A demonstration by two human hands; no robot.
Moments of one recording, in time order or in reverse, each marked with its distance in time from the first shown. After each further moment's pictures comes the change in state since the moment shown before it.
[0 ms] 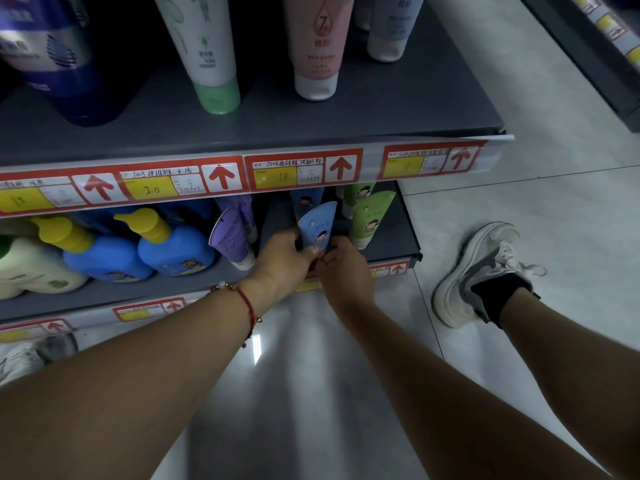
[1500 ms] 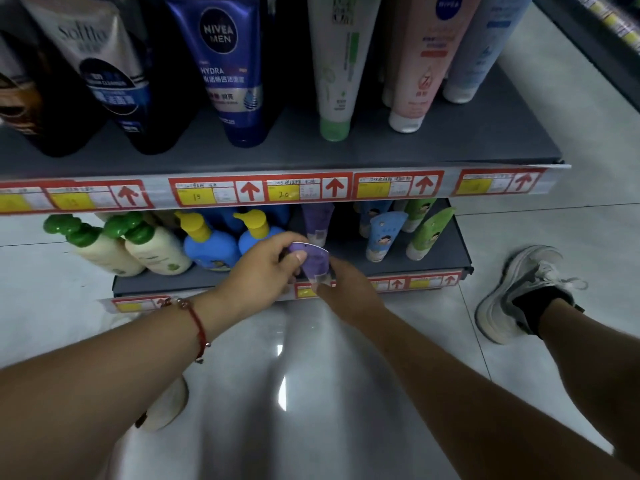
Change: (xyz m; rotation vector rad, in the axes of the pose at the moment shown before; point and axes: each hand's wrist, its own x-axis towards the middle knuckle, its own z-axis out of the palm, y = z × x) left_hand -0.082 -0.030 -0.138 0.051 0.009 0.161; right_hand -0.061 -0.074 0.037 -0.034 -0.323 -0.264
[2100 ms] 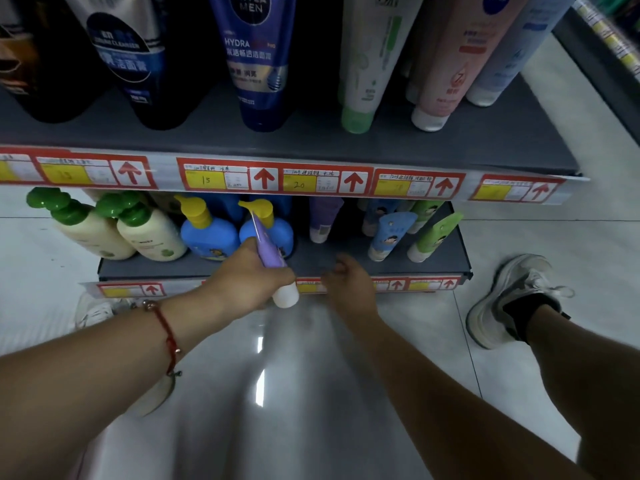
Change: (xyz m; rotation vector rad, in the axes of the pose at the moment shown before) left_hand -0.016 -0.012 -0.015 -0.143 -0.003 -0.403; right_hand 0.009 0.012 0.020 0.232 0.160 0.261
